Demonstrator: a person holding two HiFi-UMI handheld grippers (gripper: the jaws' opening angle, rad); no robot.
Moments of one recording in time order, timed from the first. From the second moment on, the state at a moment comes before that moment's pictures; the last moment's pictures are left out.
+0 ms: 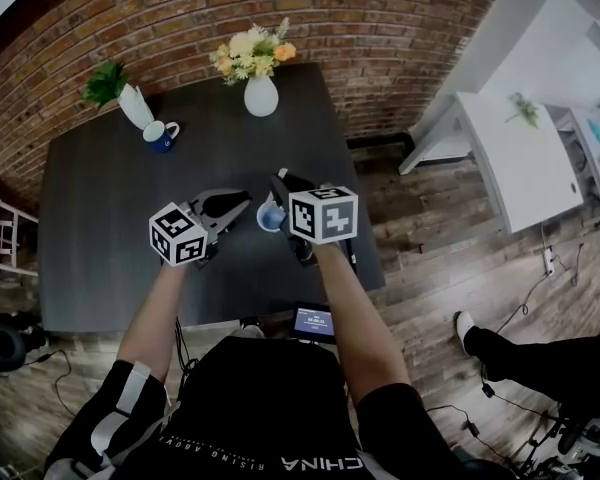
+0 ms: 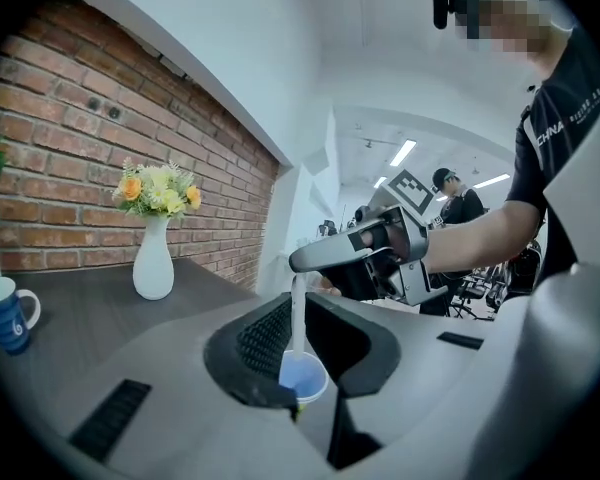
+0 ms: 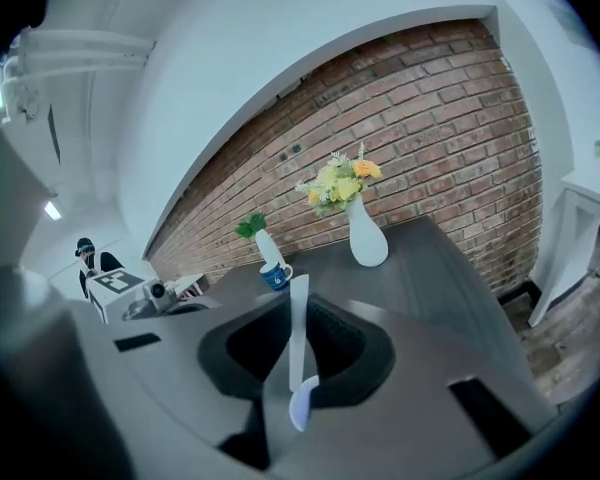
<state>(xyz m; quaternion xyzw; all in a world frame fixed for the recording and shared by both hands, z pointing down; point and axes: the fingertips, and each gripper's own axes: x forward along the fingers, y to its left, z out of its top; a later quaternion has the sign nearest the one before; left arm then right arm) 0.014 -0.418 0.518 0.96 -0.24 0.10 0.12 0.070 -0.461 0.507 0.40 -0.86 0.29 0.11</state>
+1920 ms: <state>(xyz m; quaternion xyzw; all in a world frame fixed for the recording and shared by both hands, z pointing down) 0.001 -0.422 0.579 0.93 -0.26 0.16 0.19 0.084 -0.449 0.598 0.41 -0.83 0.32 0.21</state>
